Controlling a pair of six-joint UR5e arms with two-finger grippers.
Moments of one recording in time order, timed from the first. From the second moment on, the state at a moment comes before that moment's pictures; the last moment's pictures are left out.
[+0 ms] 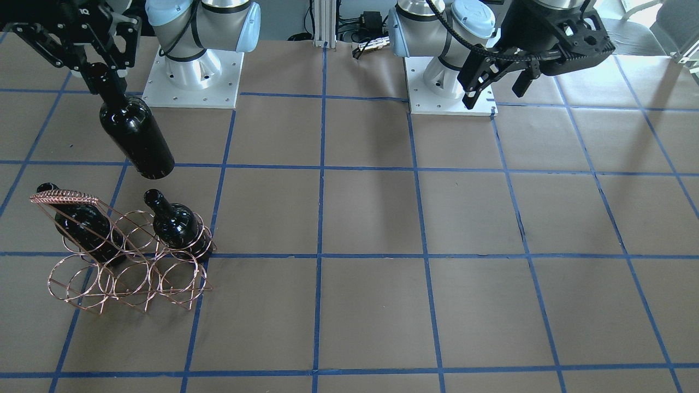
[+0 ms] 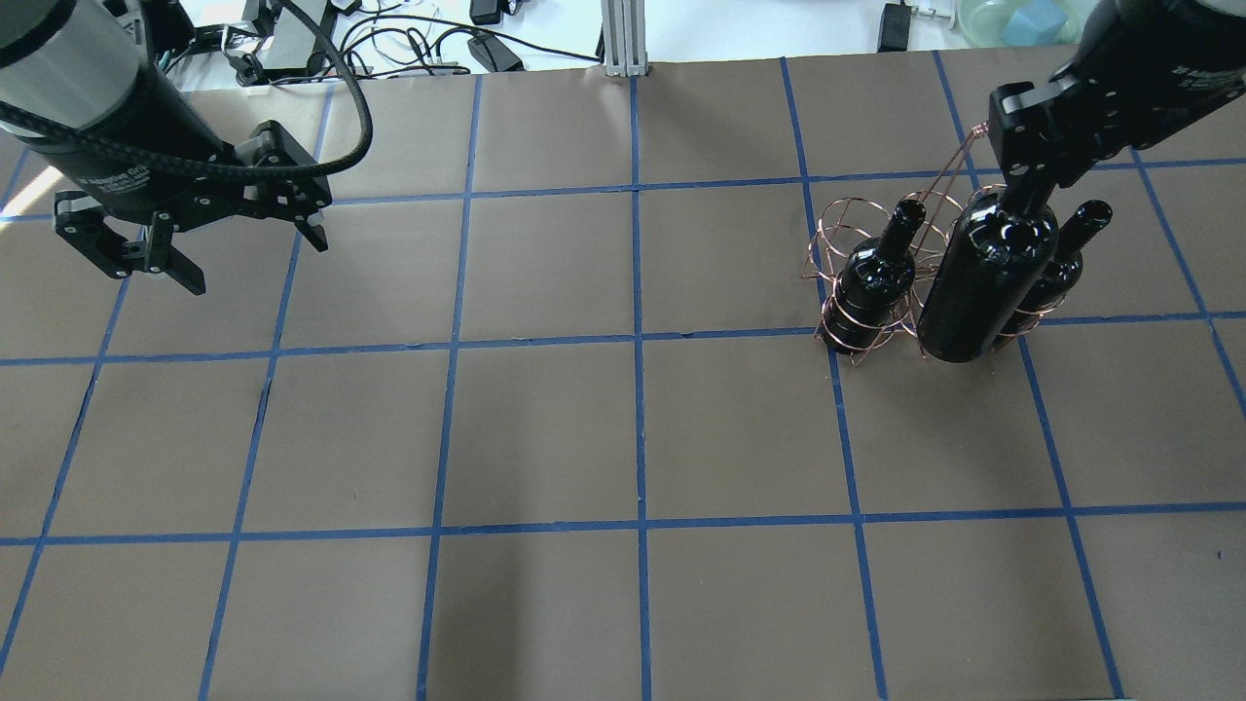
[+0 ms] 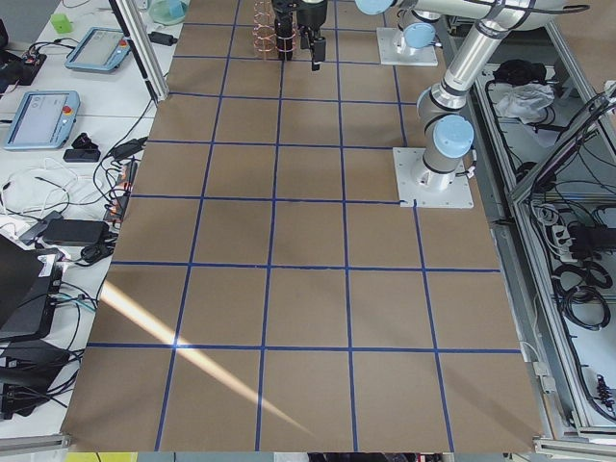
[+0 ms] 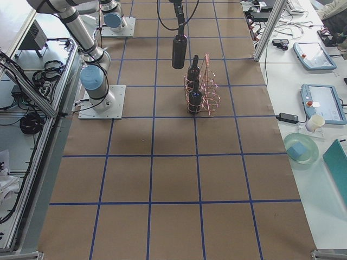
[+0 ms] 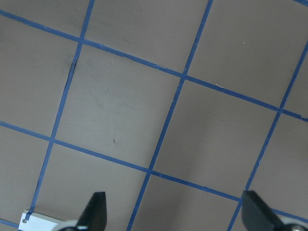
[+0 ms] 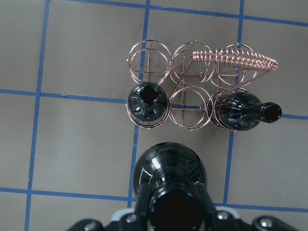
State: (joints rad) left arm -1.52 -1.44 -1.58 -1.67 1.57 -0.29; right arm 1.44 -1.73 1.55 -1.54 -1.56 -0.22
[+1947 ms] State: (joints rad) left arm -1.55 -1.44 -1.64 -1.57 1.59 -0.28; right arm 1.30 -1.61 1.59 -1.74 -1.47 -0.32
